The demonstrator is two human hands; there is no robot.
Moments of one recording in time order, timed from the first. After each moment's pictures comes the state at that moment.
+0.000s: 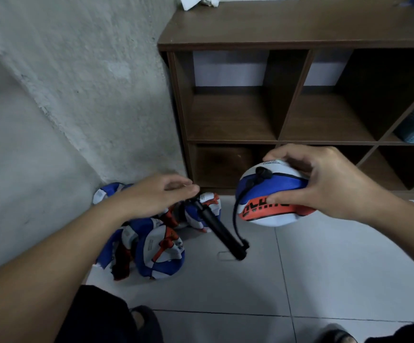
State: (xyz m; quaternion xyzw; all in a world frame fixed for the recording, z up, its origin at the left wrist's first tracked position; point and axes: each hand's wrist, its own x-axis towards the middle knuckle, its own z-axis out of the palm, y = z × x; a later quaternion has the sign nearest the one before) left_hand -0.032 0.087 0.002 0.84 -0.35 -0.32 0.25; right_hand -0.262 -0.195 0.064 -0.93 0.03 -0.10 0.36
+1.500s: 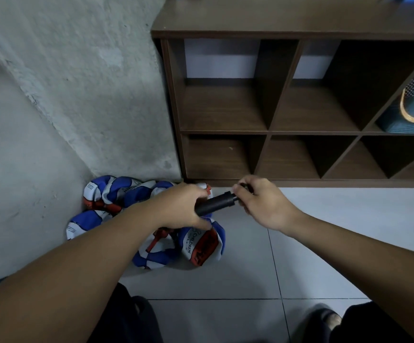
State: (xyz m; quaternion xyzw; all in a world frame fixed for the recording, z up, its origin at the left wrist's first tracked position) left_hand -0.075 0.049 -0.046 0.83 -0.48 -0.26 0.09; right_hand -0.234 -0.132 -0.038 -0.85 0.24 -0.03 0.46
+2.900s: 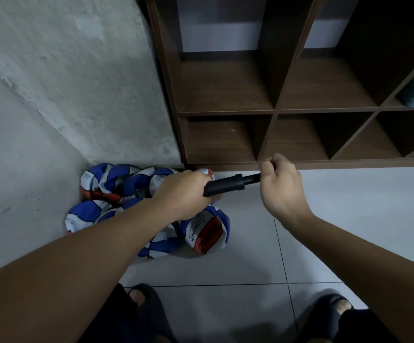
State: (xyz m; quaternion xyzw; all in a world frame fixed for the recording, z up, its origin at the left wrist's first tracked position) left_hand -0.076 0.030 -0.080 0.87 -0.46 -0.15 0.08; right_hand -0.234 -0.130 -0.054 -0.78 0.39 -0.19 0.46
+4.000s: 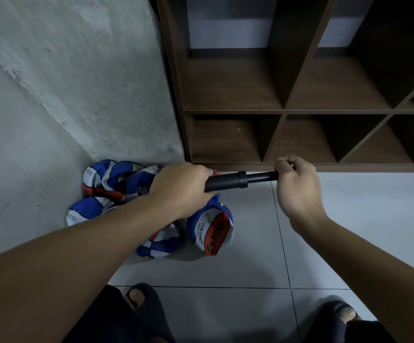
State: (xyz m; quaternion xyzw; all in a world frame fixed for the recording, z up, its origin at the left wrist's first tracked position) left_hand -0.068 0.037 -0.071 0.88 -0.46 -0.05 0.07; right_hand -0.229 -0.141 -0.061 -0.72 0.42 -0.23 0.51
